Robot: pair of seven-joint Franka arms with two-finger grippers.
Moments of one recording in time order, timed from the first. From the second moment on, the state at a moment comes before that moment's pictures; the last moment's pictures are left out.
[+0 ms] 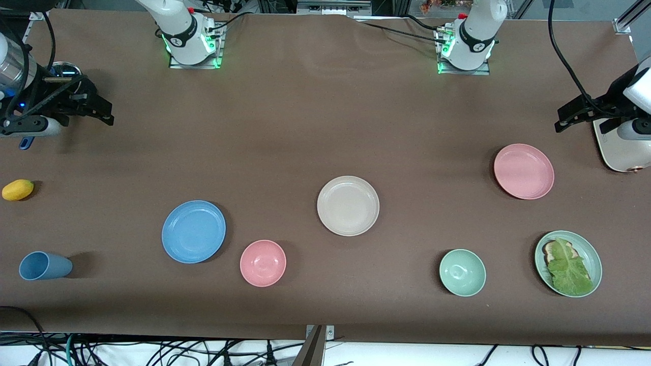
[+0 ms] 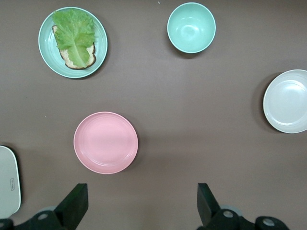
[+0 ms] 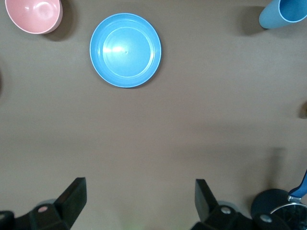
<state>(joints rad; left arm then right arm) 0.06 0.00 -0.05 -1.60 -0.02 1.58 0.01 0.07 0.01 0.01 -1.60 -0.01 1.56 0.04</state>
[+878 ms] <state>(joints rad) 0.06 0.03 -0.04 -1.60 -0.02 1.58 0.01 0.07 0.01 0.01 -1.60 -0.01 1.56 0.04</state>
